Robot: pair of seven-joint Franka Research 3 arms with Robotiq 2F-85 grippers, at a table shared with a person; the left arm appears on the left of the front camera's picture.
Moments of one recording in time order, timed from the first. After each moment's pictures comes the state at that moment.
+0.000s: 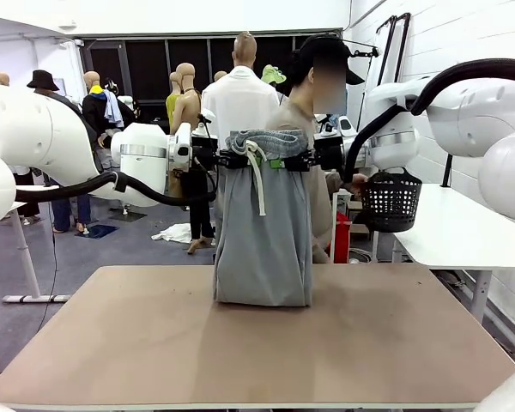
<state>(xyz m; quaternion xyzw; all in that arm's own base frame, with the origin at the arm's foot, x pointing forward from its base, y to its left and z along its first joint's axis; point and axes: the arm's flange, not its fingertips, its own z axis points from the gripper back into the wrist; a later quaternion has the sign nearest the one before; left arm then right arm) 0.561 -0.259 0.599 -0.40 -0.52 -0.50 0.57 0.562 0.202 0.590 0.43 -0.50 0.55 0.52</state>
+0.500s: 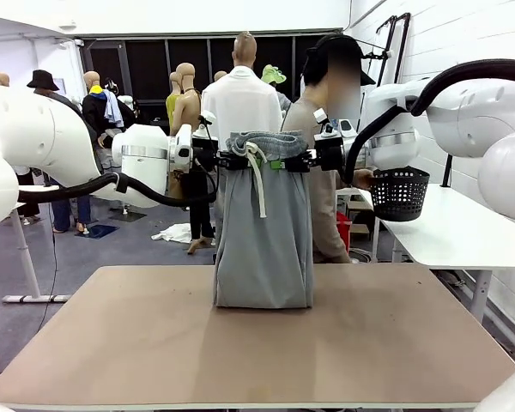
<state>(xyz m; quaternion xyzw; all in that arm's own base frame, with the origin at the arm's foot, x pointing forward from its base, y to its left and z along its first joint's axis) 0.571 -0.260 0.596 -0.39 -0.52 -0.50 0.57 0.566 0.202 0.587 0.43 -0.50 0.55 0.52</state>
